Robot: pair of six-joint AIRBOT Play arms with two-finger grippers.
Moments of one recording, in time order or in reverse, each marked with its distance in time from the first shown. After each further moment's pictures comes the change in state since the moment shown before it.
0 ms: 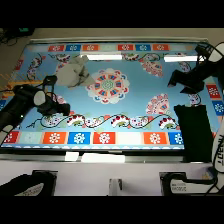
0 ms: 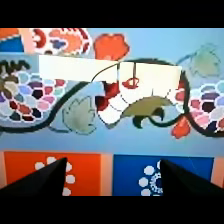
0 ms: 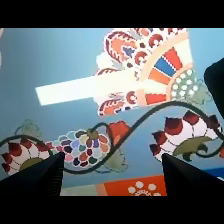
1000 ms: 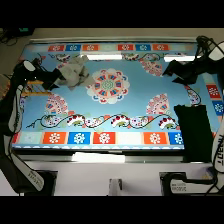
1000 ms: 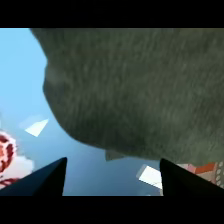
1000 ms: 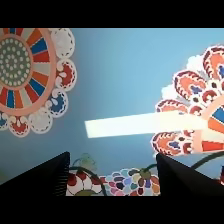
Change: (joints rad) left arm 0.428 -0.799 0.813 -0.516 0.155 -0.060; right arm 0.002 -0.001 0.000 0.172 -0.188 -0.008
